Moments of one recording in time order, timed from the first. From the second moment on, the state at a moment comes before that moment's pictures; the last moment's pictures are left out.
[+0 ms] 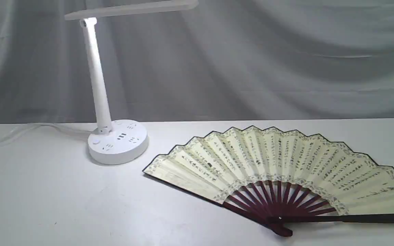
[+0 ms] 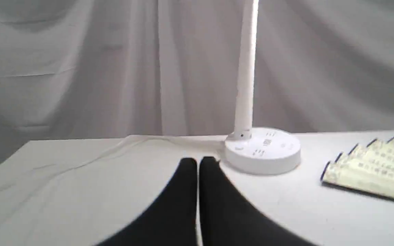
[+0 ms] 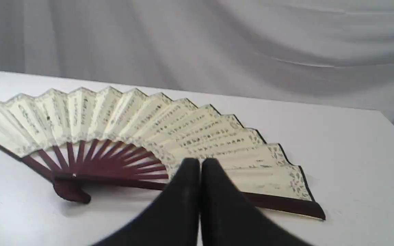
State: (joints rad) left arm 0.00 0.00 0.00 0.00 0.11 0.04; right arm -0.12 0.00 0.00 -0.02 0.23 -0.09
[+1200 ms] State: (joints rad) left arm 0.00 0.00 0.00 0.01 0.16 0.03; right arm -0.04 0.00 0.00 0.00 0.22 -0.10
